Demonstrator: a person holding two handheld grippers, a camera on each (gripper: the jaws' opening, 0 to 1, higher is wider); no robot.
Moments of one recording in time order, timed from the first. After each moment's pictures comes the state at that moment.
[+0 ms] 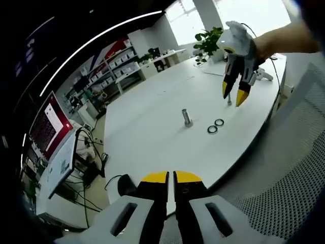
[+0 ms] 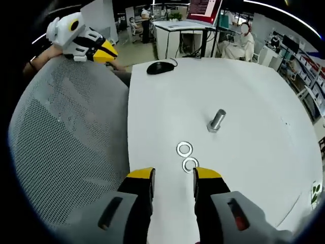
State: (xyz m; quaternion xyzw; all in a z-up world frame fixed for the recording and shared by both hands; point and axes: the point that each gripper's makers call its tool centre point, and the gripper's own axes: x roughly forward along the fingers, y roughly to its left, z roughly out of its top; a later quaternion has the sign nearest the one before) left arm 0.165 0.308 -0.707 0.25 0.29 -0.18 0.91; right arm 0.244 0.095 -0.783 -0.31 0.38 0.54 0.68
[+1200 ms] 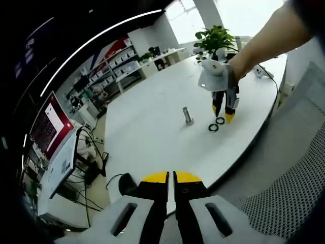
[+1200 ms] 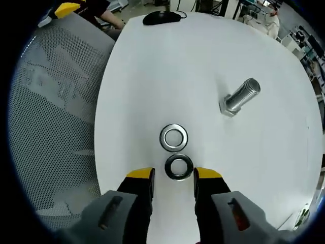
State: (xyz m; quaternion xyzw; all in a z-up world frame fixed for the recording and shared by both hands) left arm 0.166 0.309 -0.710 0.25 0.30 -0.18 0.90; right arm 0.270 0.099 -0.869 -0.41 0.46 0.53 0.58
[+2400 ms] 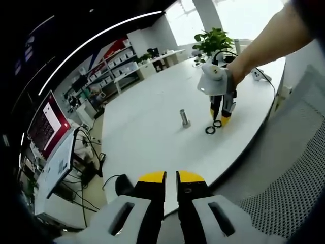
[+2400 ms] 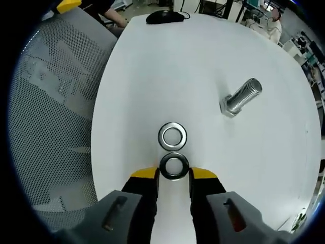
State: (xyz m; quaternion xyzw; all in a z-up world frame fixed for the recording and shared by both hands) left arm 0.165 0.304 -0.709 0.24 0.29 -0.19 0.91; right arm 0.271 0.100 -0.868 -0.42 0.44 0.54 0.58
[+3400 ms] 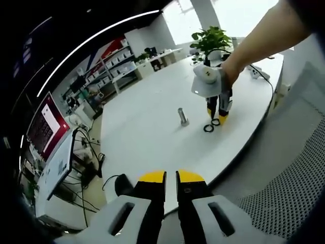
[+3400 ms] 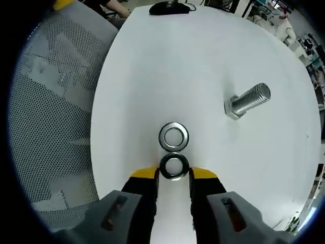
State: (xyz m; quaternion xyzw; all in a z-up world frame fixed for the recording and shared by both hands) left arm 0.162 0.303 -0.711 0.25 0.30 -0.20 0.90; right arm 0.271 0.101 -0.870 -0.46 0.46 0.53 0.54
